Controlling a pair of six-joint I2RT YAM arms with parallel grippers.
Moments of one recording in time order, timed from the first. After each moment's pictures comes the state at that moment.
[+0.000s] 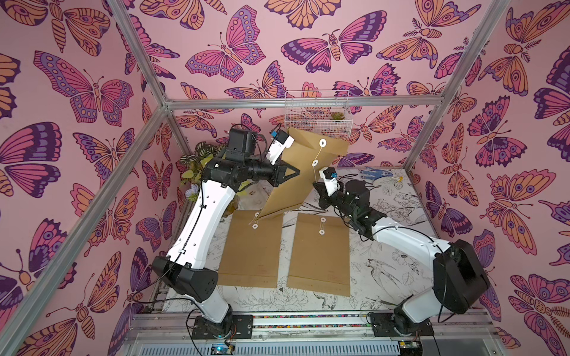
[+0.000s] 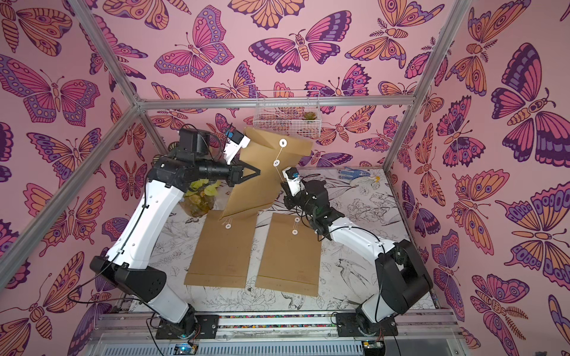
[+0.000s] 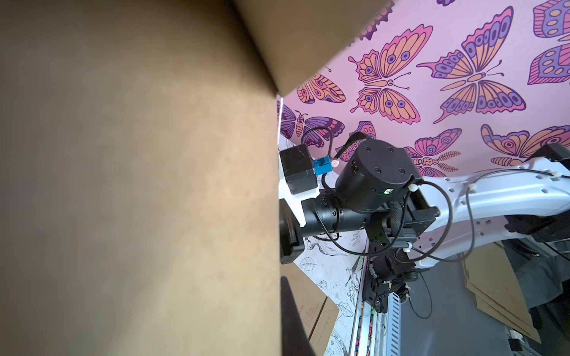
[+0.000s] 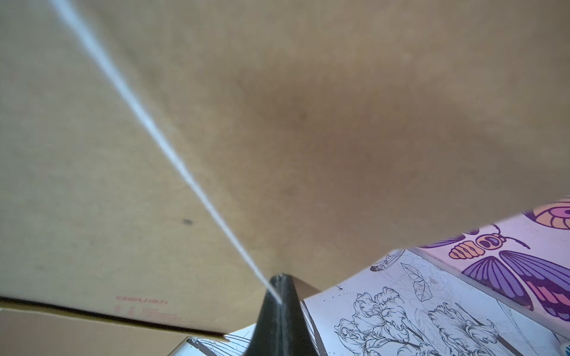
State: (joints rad) left arm -0.36 1.65 2.01 -0.95 0.81 0.09; right arm 0.57 1.54 1.04 0.35 -0.11 -0.05
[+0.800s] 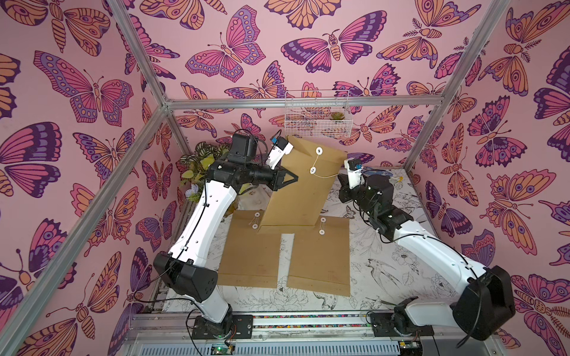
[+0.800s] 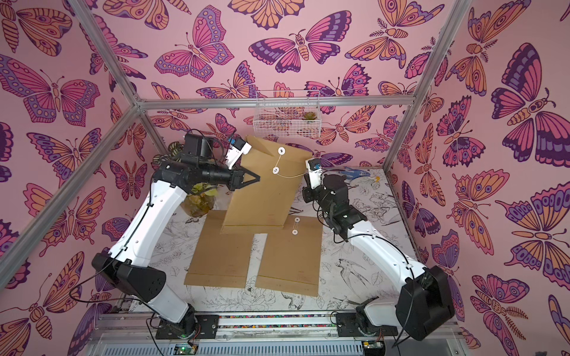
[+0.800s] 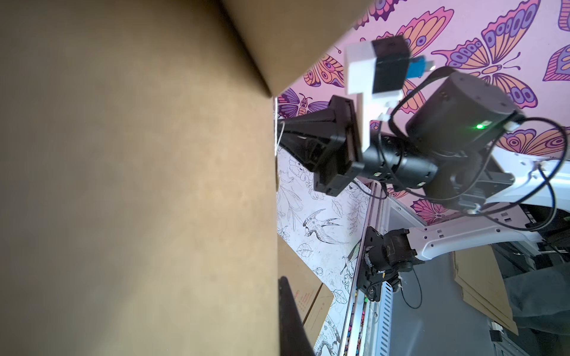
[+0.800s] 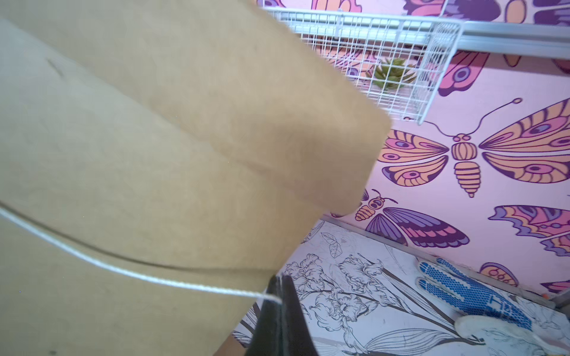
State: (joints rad) left arm -0.34 1.65 1.93 -0.95 0.81 0.09; right arm 0.48 1.31 1.06 0.11 0.06 -0.04
